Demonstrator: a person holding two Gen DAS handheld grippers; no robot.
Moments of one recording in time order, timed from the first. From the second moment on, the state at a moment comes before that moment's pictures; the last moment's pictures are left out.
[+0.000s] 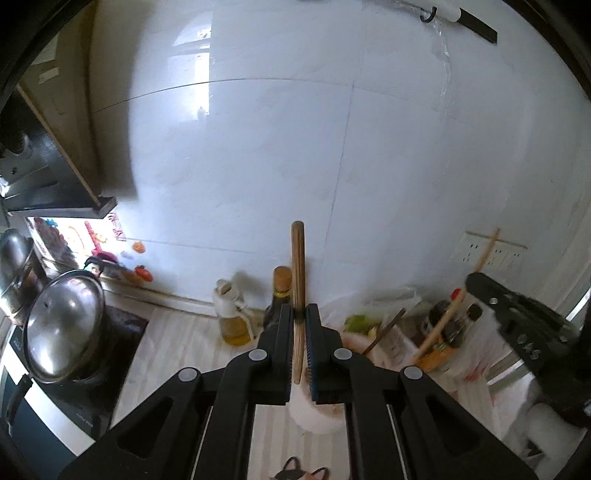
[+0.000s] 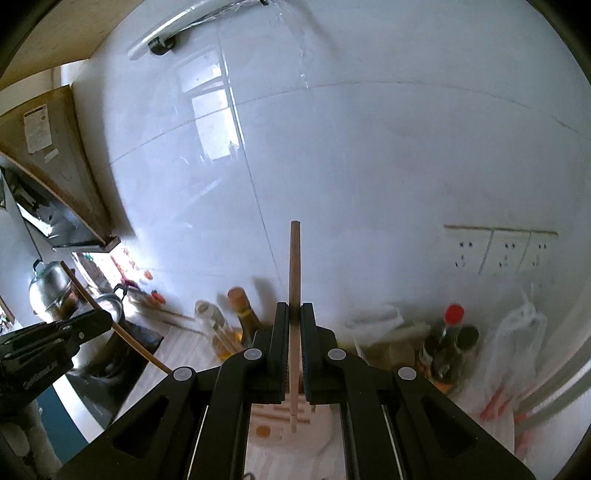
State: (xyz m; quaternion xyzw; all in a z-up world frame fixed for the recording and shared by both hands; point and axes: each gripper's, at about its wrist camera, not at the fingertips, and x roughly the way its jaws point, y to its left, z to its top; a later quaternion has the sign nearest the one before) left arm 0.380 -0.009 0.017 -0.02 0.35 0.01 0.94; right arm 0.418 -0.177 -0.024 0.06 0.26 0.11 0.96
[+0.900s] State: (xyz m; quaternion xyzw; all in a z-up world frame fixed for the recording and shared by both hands) left arm 0.474 -0.021 -0.045 -0.09 0.43 -0.03 0.90; right arm 0.503 -0.167 -0.086 0.09 0.28 0.12 0.95
